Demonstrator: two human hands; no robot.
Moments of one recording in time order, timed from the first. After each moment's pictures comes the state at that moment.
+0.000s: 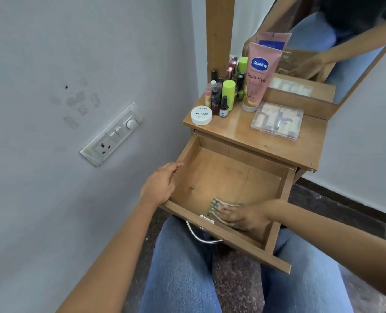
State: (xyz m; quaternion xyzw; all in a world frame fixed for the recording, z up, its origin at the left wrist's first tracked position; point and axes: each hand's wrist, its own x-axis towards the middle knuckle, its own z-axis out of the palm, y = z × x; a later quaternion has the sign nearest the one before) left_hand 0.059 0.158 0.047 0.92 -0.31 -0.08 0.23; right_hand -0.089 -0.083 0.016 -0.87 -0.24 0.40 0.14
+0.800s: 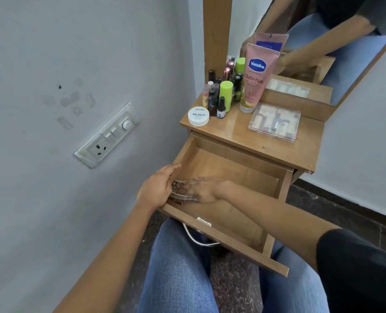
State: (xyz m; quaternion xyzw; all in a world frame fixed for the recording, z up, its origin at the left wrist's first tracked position) left_hand 0.057 0.159 0.046 0.92 -0.32 -0.09 0.23; right_hand 0.013 -0.026 0.015 -0.93 -0.26 0.26 0.06
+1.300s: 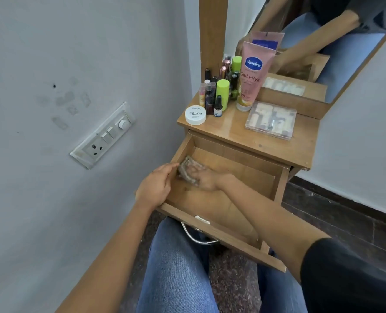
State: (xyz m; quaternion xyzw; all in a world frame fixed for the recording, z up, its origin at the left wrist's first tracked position) left_hand 0.058 0.157 0.044 0.92 -0.31 -0.08 0.24; right_hand 0.022 -0.041 0.016 -0.95 -0.10 0.25 0.16
